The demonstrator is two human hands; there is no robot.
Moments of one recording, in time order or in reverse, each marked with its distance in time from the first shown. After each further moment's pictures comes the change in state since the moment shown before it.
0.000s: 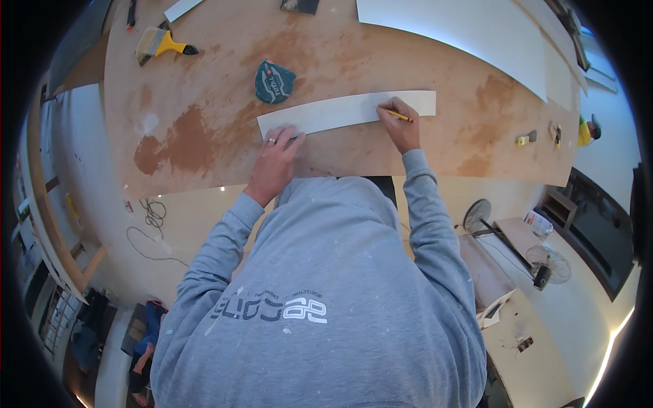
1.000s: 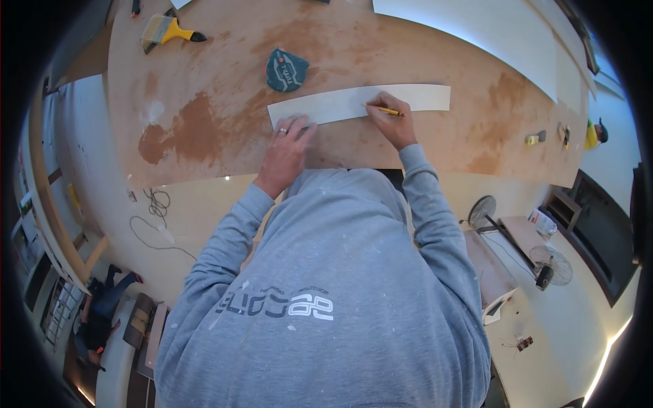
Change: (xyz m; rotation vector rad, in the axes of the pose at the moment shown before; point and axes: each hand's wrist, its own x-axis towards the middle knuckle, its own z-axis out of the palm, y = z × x) left_hand -0.001 -0.001 0.001 0.005 0.016 0.001; right_hand -0.004 -0.012 0.038 -0.053 -0.140 -0.081
